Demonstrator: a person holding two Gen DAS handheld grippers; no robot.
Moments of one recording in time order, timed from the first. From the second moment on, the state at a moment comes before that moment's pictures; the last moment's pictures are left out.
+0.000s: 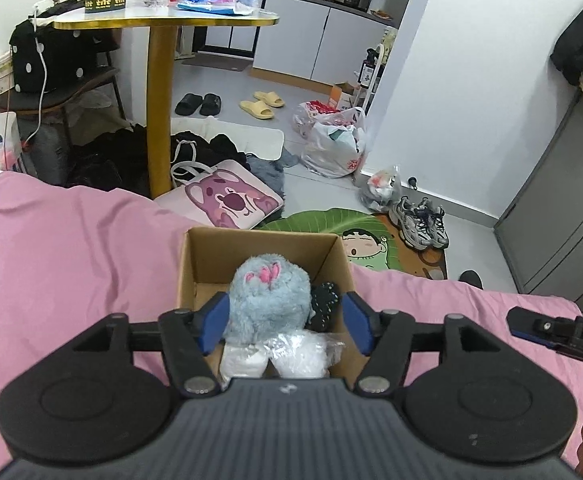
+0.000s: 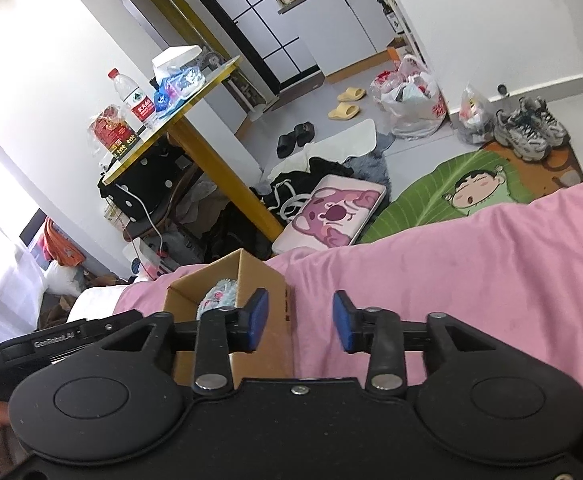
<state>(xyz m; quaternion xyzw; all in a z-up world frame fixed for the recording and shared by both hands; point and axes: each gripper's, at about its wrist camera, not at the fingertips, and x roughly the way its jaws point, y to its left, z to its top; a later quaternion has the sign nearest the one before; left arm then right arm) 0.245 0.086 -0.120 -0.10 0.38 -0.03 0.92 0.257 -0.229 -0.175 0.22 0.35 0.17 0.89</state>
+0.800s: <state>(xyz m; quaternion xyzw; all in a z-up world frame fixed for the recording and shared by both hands) 0.155 0.069 -0.059 -0.05 0.35 0.00 0.94 0.168 -0.307 -0.117 0.17 0.29 0.14 0.93</state>
